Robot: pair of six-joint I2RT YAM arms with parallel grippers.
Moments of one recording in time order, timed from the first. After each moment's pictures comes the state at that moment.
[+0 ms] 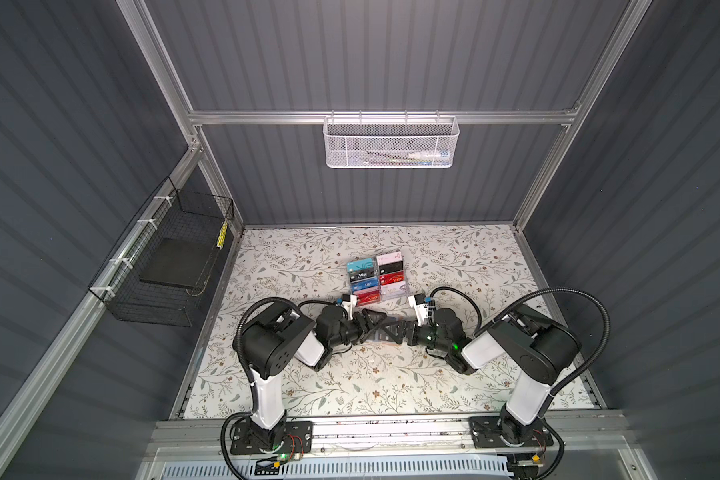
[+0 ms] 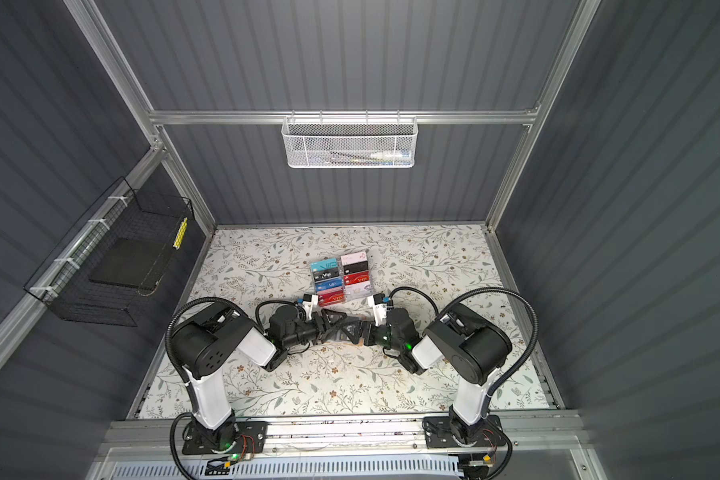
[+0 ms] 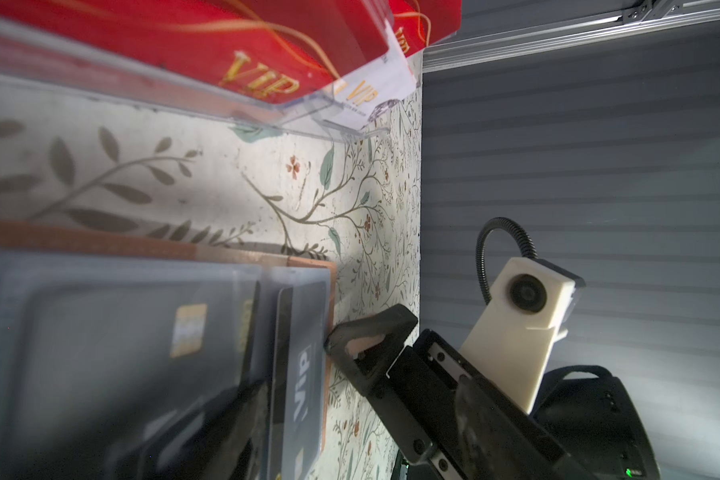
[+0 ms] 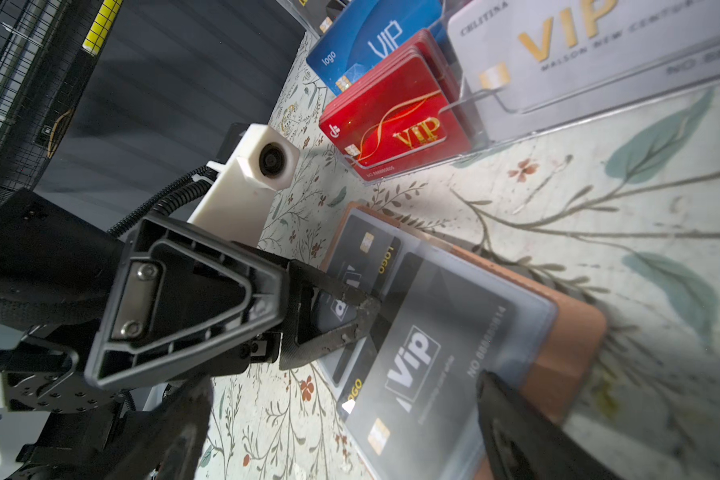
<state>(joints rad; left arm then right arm) -0.60 1.90 0.45 1.14 0.53 -1.26 0.64 1.80 0.39 1.04 -0.43 0.75</state>
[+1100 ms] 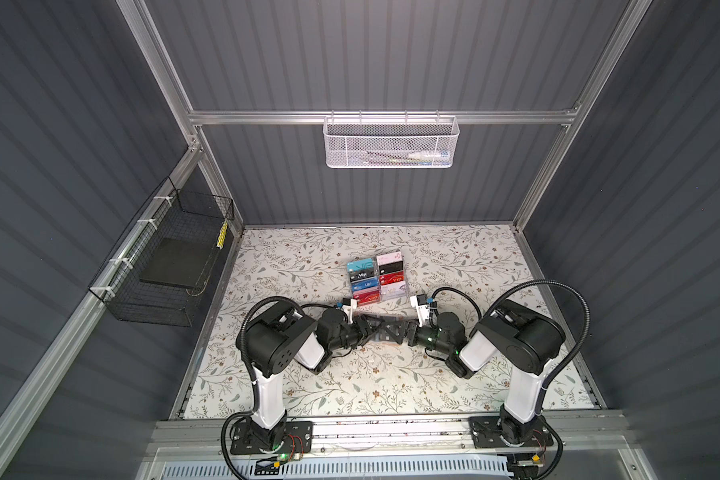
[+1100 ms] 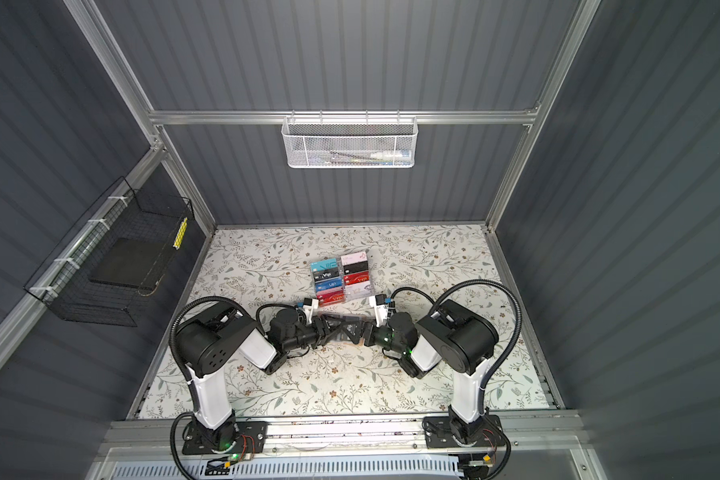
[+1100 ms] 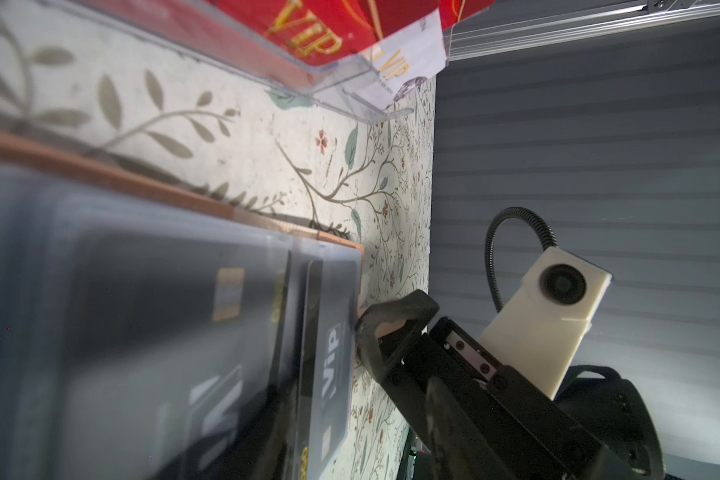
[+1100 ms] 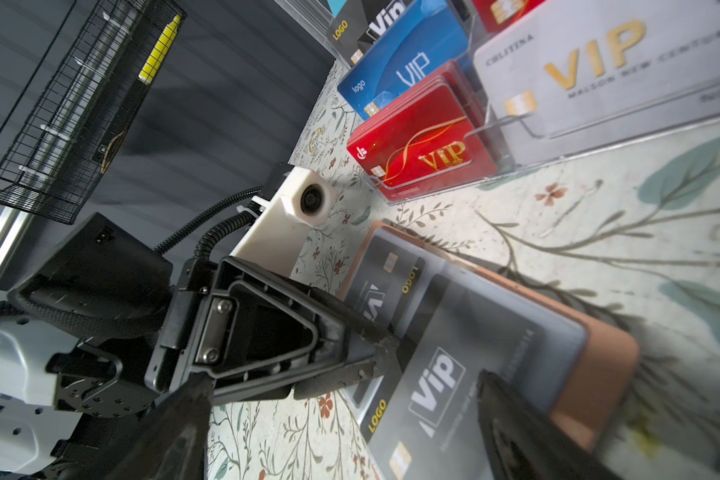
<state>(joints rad) -0.61 1.92 0.43 1.15 0.53 -1.26 0.64 1.91 0.35 1.29 -0.45 0.81</state>
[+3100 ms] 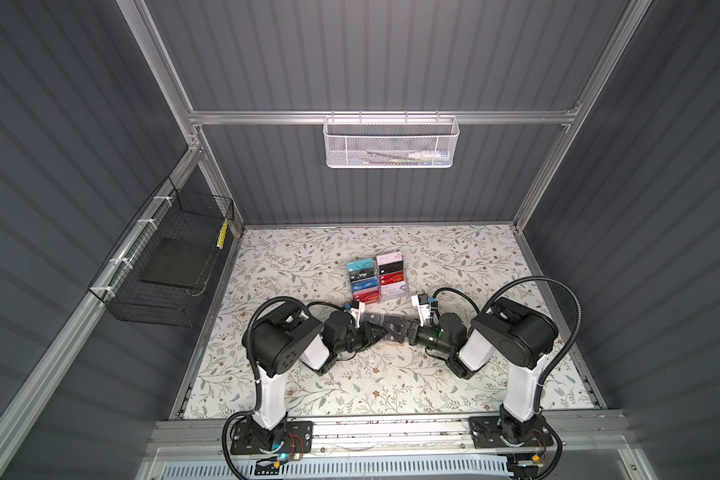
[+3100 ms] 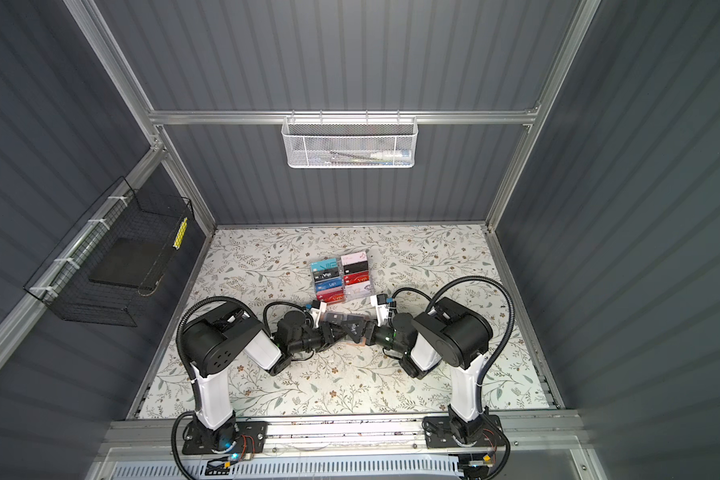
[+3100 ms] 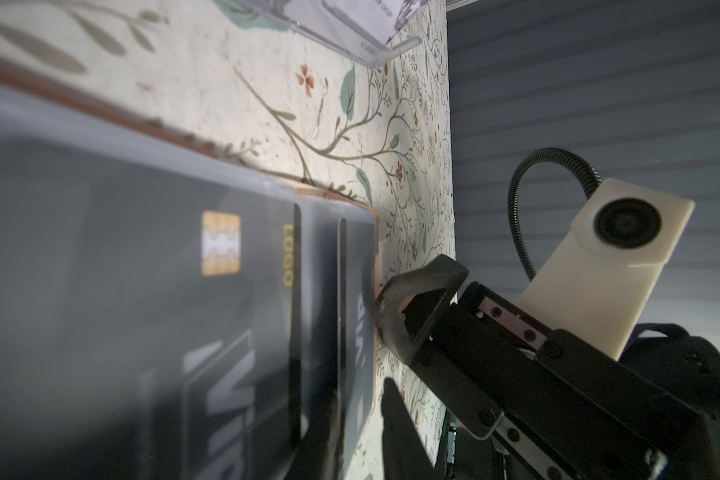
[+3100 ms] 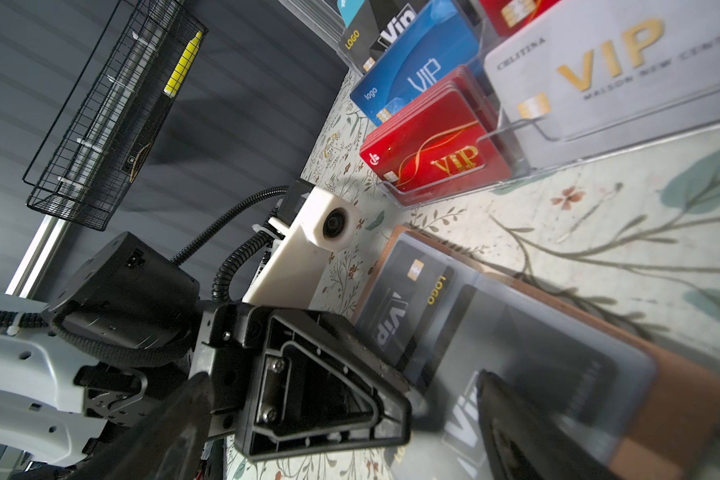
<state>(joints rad) -0.67 1.94 0.45 1.10 0.52 -1.13 0.62 1.94 0.35 1.38 -0.49 0.86</state>
